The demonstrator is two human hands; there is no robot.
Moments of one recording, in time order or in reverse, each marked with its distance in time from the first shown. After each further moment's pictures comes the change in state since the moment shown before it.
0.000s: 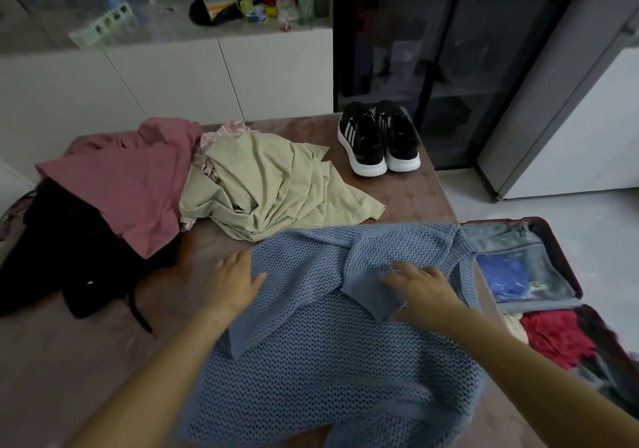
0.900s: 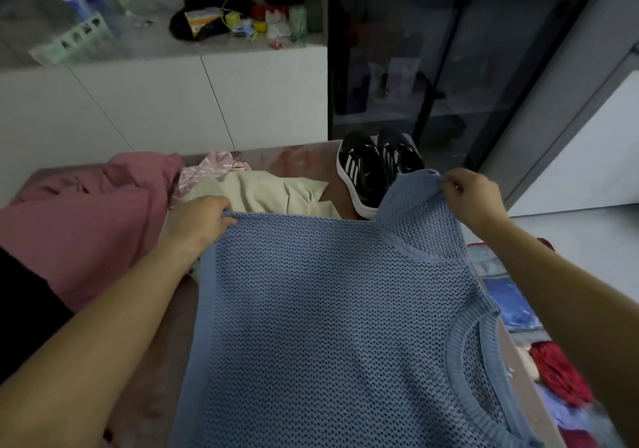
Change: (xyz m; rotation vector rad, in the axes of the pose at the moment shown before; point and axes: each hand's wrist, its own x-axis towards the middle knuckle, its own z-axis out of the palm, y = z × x) left_hand 0.189 -0.003 -0.117 0.106 0.123 0.100; right_hand 0.134 0.125 -0.144 0.595 0.753 0.411
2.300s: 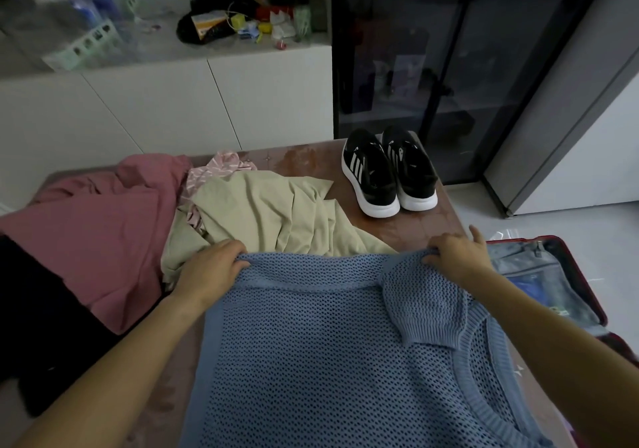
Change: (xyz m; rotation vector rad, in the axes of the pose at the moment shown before) left_hand -0.069 -0.006 0.052 -0.070 0.070 0.166; right_hand -0.056 0.039 0.061 -0.597 -0.415 -0.068
